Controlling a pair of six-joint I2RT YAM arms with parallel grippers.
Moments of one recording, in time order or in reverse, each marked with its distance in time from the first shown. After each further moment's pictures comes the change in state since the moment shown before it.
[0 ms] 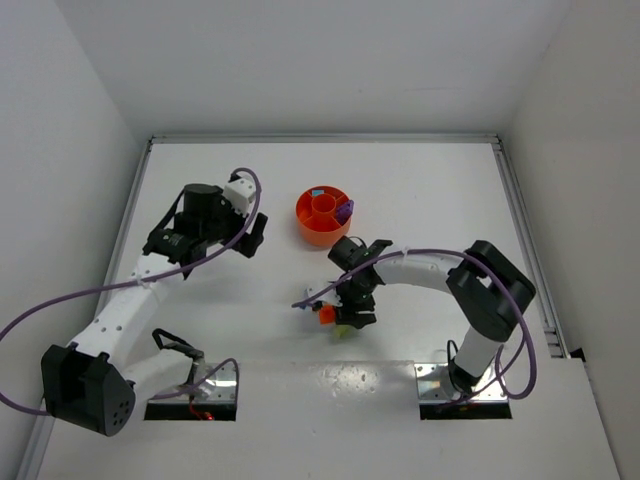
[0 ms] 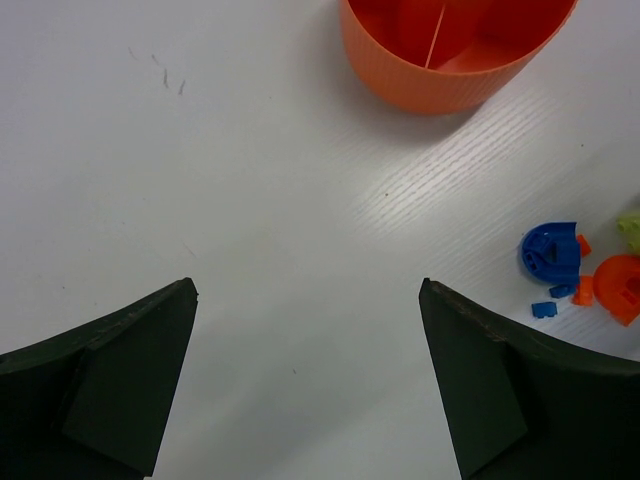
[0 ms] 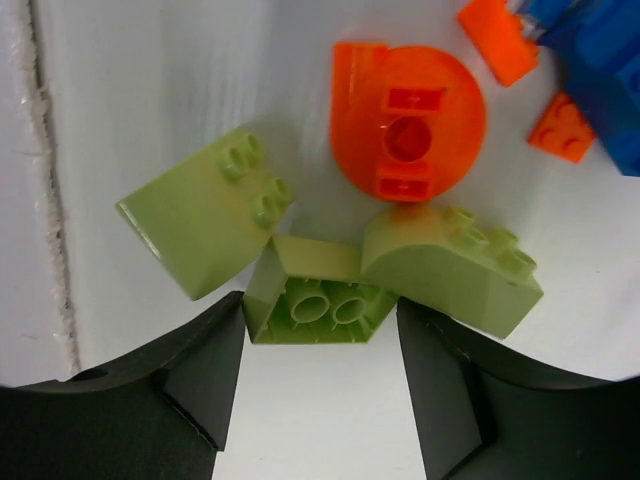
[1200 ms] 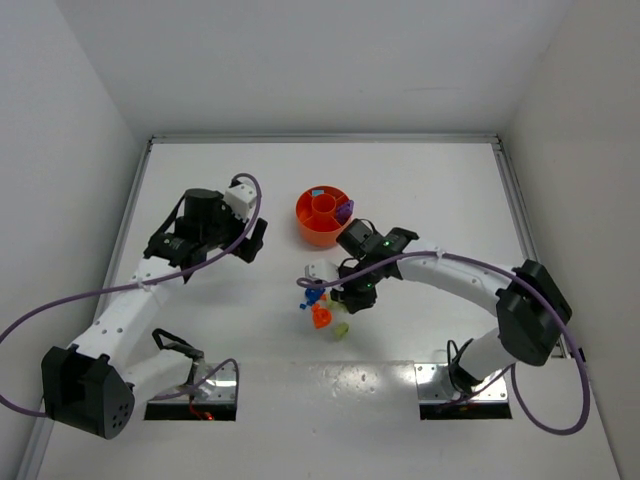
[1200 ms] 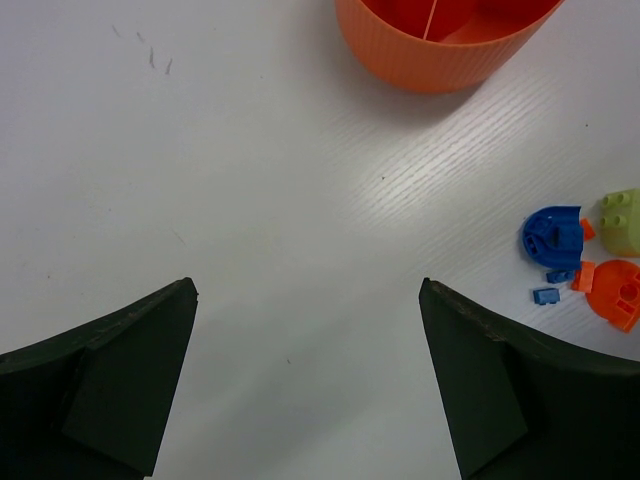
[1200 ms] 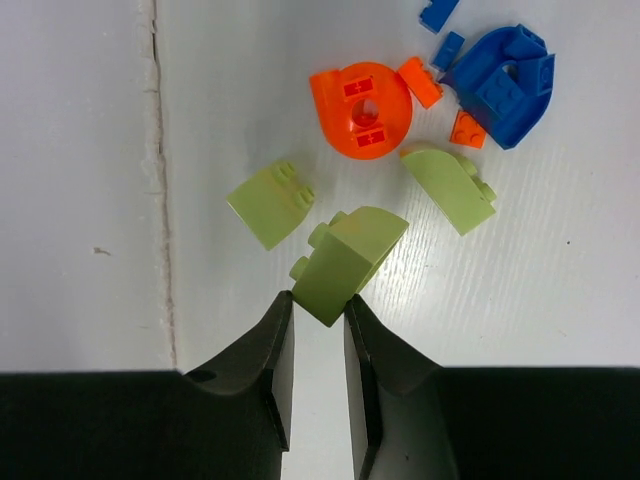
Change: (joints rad) left arm 0.000 -0.018 -0.045 0.005 0.003 0.007; right arm -0.008 -0.202 0.083 -0.112 -0.057 0.172
